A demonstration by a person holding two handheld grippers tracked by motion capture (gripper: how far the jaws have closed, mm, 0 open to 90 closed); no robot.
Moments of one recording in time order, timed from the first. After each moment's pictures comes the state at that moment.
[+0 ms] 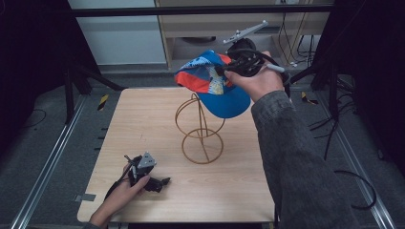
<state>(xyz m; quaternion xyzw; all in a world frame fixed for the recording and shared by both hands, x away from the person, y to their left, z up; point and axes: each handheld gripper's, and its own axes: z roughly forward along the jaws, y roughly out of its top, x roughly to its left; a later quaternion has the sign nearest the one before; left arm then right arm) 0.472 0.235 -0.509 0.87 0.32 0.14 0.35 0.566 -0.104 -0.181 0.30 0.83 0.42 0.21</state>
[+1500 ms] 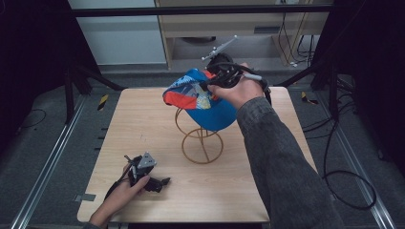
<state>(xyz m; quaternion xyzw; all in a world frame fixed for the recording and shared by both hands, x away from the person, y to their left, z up) 0.472 0.235 -0.509 0.87 0.32 0.14 0.35 0.571 -0.065 -0.213 0.28 0.87 0.38 0.16</state>
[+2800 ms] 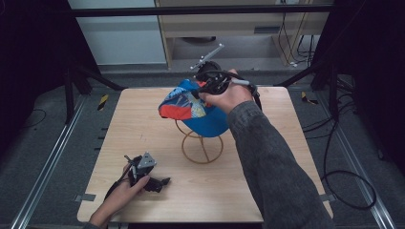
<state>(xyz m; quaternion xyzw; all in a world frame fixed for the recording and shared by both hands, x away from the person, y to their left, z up) 0.472 0.235 -0.509 0.87 0.32 0.14 0.35 0.572 -0.041 -0.230 0.26 0.88 0.36 0.14</state>
